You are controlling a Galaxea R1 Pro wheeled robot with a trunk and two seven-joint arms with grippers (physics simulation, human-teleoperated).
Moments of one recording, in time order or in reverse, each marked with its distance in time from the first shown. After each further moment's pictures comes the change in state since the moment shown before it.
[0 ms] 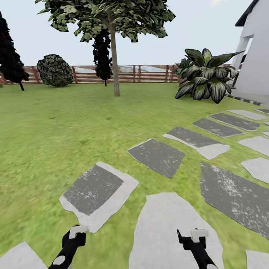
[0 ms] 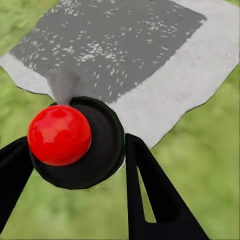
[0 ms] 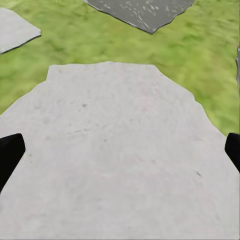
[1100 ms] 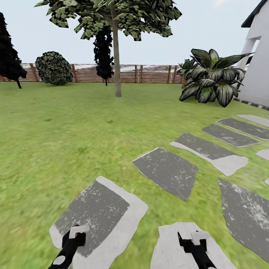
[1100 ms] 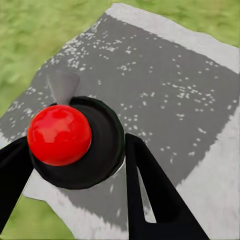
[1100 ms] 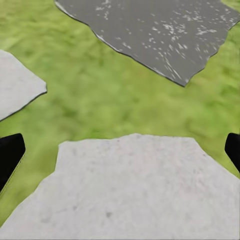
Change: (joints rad) left arm 0.000 0.000 0.000 0.000 -0.001 -0.001 0.000; right arm 0.015 -0.001 0.000 0.000 0.002 -0.001 0.000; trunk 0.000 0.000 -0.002
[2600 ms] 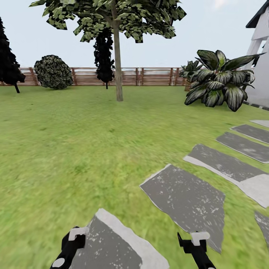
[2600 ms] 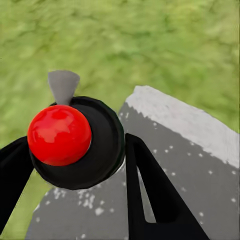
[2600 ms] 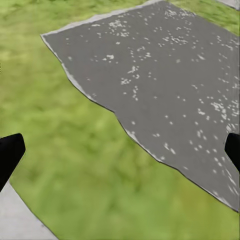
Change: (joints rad) left arm 0.012 0.000 0.000 -0.001 0.000 -0.002 0.000; right arm 0.002 0.001 0.001 0.000 0.000 0.001 0.001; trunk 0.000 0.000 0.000
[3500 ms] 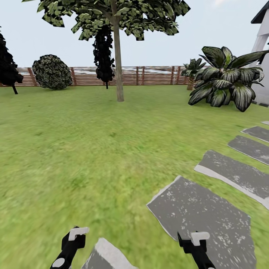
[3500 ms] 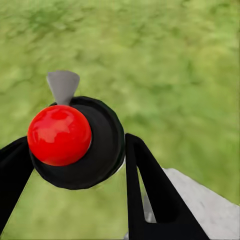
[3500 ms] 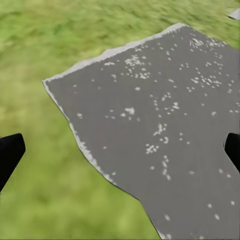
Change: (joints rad) left arm 0.000 0.000 0.000 0.000 0.000 0.000 0.000; right arm 0.000 0.000 0.000 0.000 0.000 0.001 0.000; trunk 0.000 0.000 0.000
